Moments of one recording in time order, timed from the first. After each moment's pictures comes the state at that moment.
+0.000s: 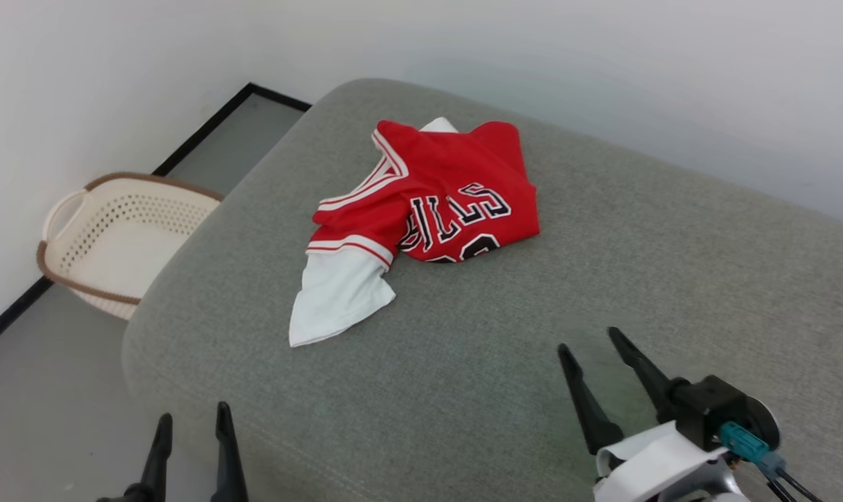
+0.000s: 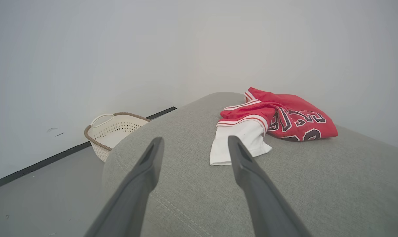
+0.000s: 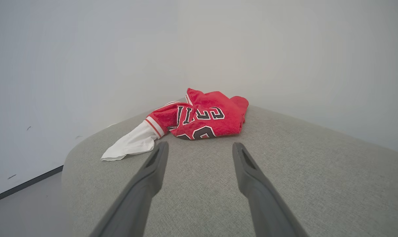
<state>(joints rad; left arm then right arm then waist) 0.17 0.05 0.05 -0.02 -0.23 0.03 -0.26 -0.08 -0.08 0.26 0.09 0.19 0.13 -0.11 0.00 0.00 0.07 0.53</state>
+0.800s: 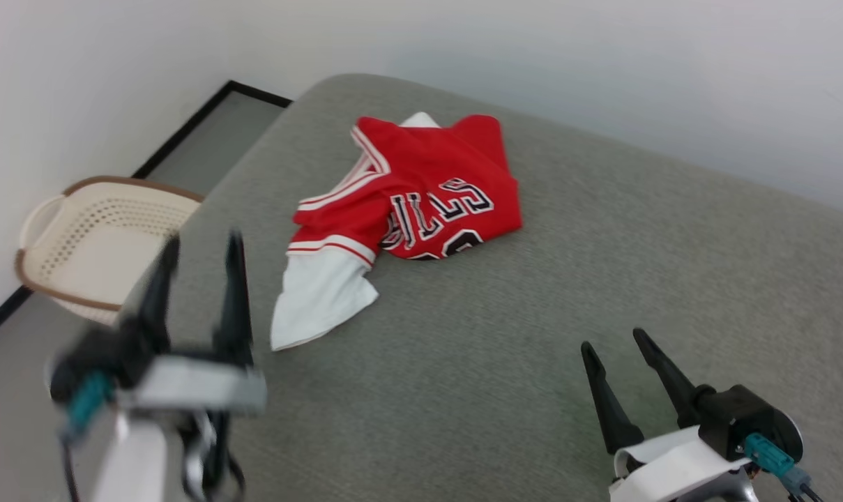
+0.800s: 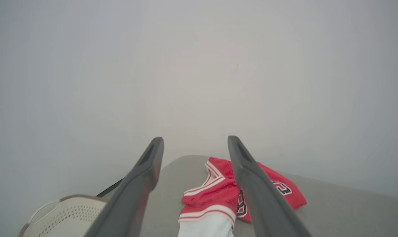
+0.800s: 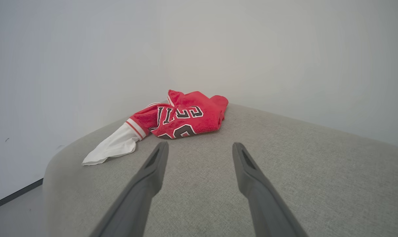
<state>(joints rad) -0.20 0.11 0.03 0.09 -0.21 -0.09 -0.26 -0.05 -0.07 0.20 0.08 0.18 0.13 -0.14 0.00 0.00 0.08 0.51</state>
